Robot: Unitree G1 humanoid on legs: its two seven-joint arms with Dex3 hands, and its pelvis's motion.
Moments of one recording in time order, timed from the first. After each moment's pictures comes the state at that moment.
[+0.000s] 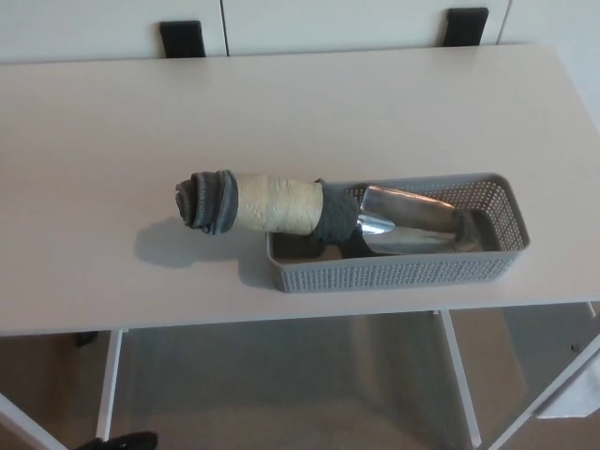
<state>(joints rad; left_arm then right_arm) 0.45 0.27 0.27 0.02 -0.10 0.28 -0.86 0.34 -0.38 0.00 0.35 0.03 0.00 0.38</state>
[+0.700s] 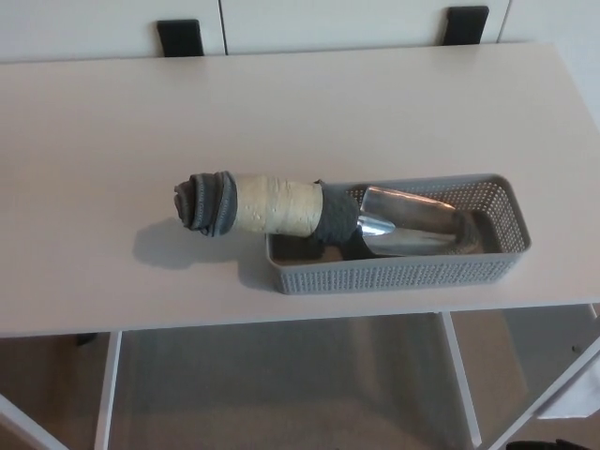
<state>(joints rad) 0.26 0.39 0.16 0.52 0.04 0.14 -0.56 0.34 -0.36 -0.03 0.34 0.04 -0.01 0.35</state>
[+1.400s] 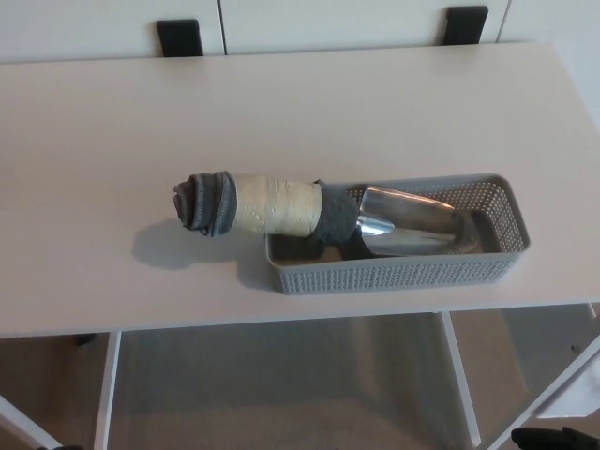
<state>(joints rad) 0.22 0.44 0.12 0.63 0.07 -0.04 -0.40 0.34 -0.35 -0.05 0.34 0.04 -0.07 0.33</state>
